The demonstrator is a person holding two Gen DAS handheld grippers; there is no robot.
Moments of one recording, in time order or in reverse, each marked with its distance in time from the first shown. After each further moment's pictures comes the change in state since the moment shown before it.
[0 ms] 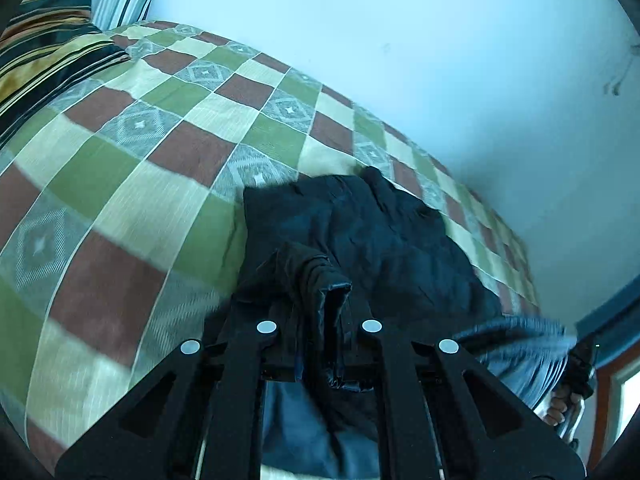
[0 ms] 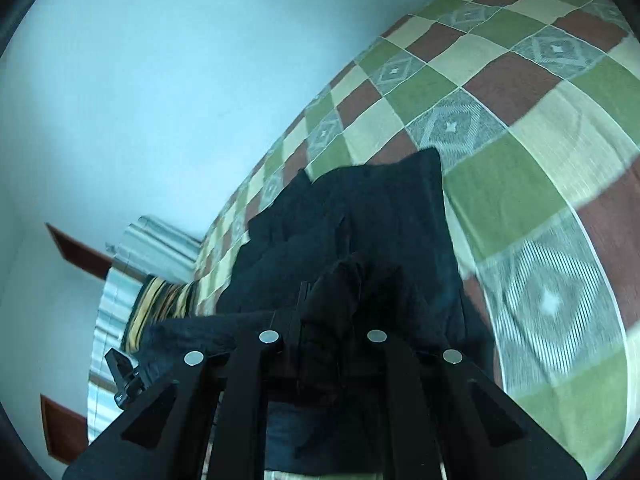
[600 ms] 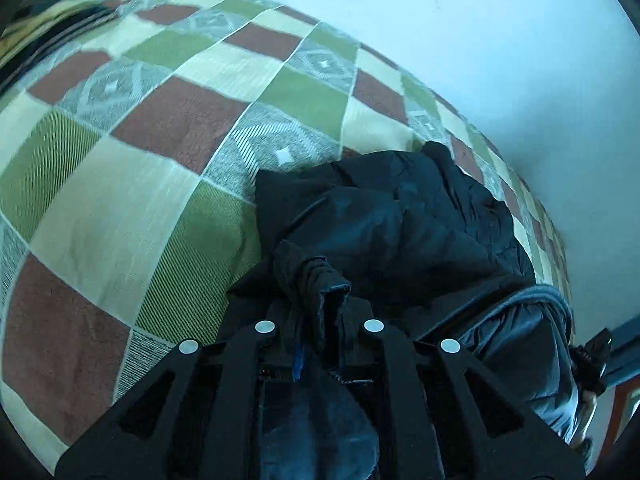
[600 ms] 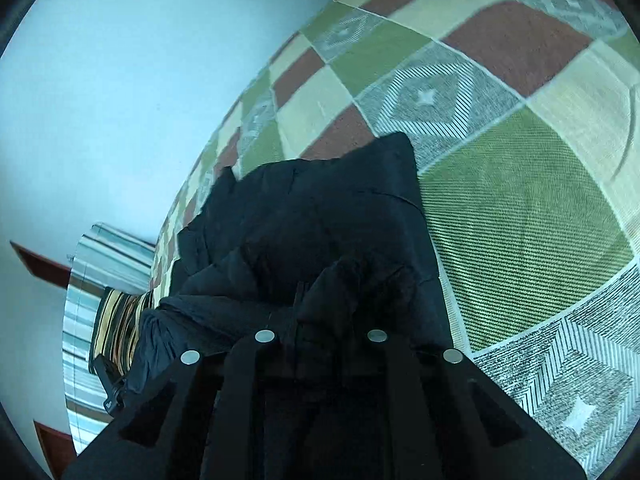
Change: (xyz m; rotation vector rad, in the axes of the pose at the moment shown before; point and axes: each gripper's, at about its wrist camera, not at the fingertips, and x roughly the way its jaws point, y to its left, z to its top) left arm 0.105 0.027 0.016 0.000 0.102 0.077; right arm 0.073 -0.043 0.025 0.044 0.073 -0.107
